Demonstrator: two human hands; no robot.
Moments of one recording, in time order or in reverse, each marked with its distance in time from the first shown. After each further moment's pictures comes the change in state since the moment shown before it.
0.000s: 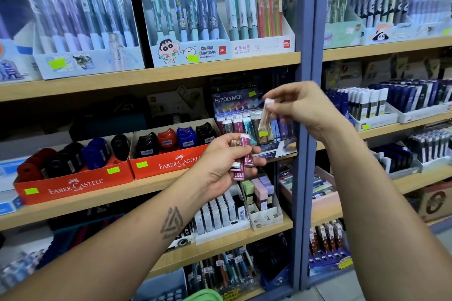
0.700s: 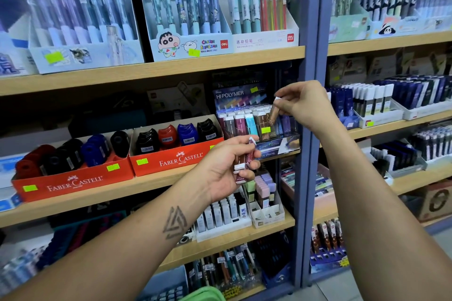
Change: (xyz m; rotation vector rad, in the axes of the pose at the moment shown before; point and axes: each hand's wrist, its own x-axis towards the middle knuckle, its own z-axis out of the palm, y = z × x) left_hand 0.009 -0.009 -0.008 -0.069 -0.048 -0.124; right_hand 0.015 0.026 0.001 -0.301 0.202 -0.017
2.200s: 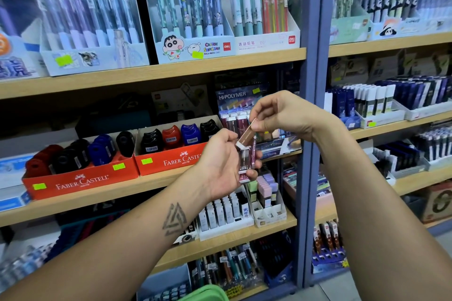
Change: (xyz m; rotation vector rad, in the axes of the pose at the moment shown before) left_hand -0.015 0.010 0.005 0.001 -0.015 -0.055; right_hand -0.021 -0.039 0.006 0.167 -0.624 -0.033
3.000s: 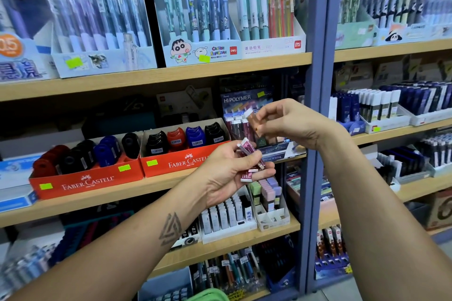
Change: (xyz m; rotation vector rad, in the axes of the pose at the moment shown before) left_hand -0.011 -0.004 -0.005 -0.027 -0.033 0.117; right_hand 0.005 0.007 0.009 0.184 0.061 0.075
